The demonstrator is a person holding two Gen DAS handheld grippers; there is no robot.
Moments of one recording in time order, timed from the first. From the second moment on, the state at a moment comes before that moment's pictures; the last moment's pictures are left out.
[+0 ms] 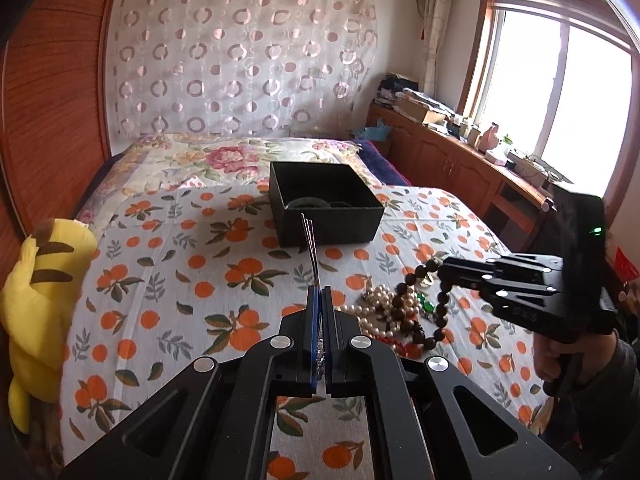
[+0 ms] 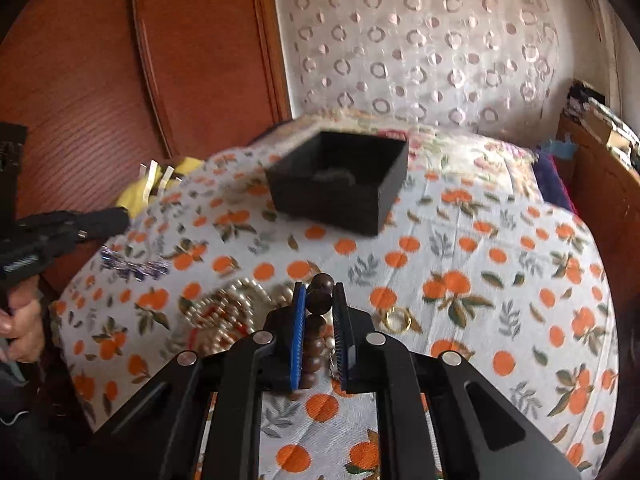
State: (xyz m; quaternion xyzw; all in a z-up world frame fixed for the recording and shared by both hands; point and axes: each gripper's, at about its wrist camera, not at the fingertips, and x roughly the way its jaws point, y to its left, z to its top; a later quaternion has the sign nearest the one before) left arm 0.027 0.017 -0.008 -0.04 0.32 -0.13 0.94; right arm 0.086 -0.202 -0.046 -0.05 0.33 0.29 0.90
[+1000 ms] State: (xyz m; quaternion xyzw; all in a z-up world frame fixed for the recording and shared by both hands) left arm 0.086 0.012 0.028 -0.04 0.28 -0.14 0.95; right arm 0.128 -0.203 0.043 -0.07 0.25 0.29 0.92
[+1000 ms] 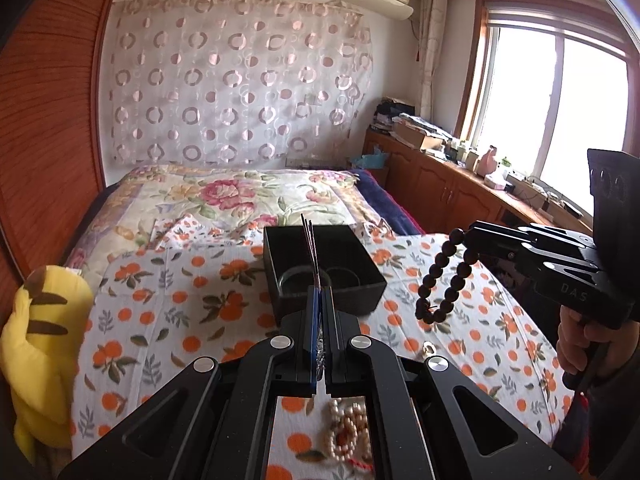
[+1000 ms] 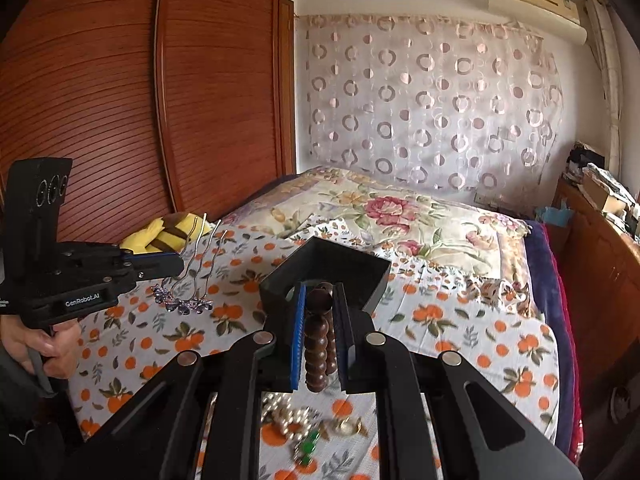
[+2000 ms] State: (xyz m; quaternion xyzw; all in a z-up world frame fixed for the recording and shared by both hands) left arm 0.197 -0.009 0.015 -0.03 0.32 -0.15 0.93; right arm 0.237 -0.184 -0.019 -0.03 0.30 0.32 0.90
